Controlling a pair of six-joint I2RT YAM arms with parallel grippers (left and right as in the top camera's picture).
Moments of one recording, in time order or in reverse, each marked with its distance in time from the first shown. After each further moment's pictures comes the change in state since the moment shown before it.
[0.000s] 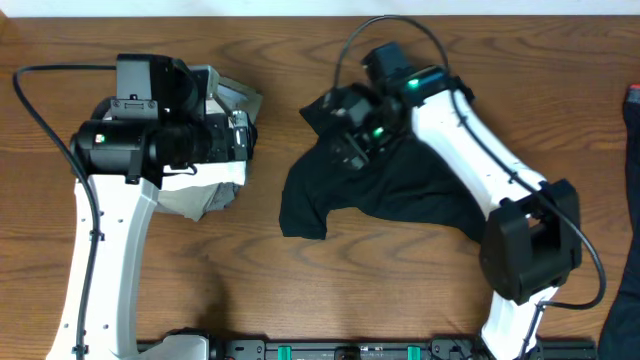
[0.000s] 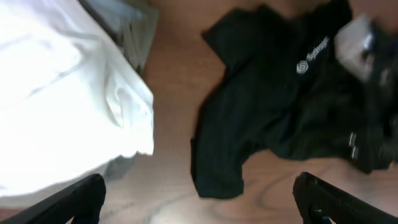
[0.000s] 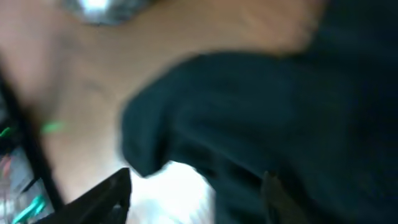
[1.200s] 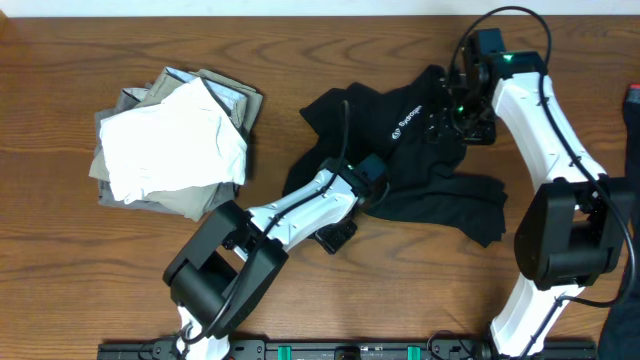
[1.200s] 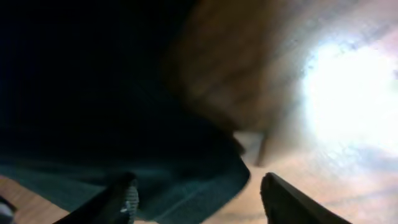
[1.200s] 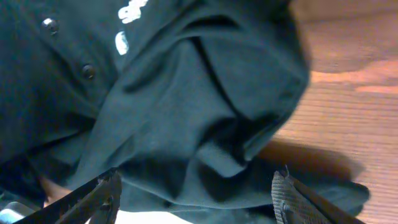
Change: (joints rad) left arm -0.736 0.556 -0.219 0.115 -0.449 0.105; right arm -0.330 0.000 0.000 -0.149 0.330 0.351
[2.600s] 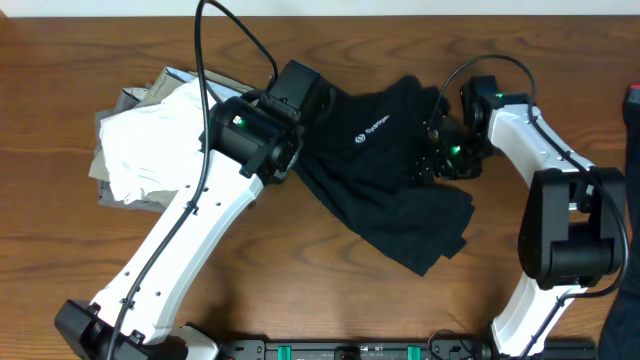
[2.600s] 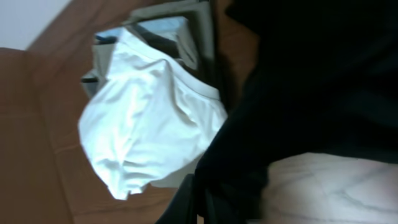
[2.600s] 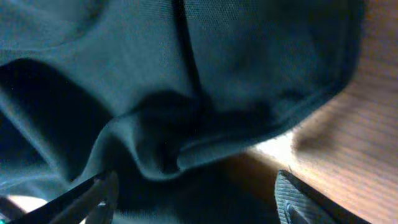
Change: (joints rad) left arm 0.235 -0.368 0.406 -0.296 -0.349 -0.005; right arm -0.020 0.000 -0.332 0.195 -0.236 -0.286
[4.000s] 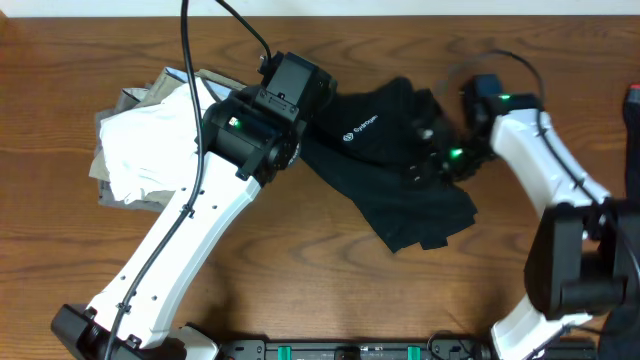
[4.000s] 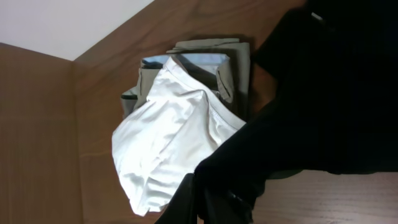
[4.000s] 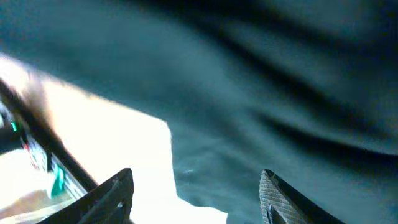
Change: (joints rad) left arm 0.002 -0.010 0.010 0.106 -0.122 -0.026; right arm 0.080 -0.161 0.000 -0.148 -0.142 -0.092
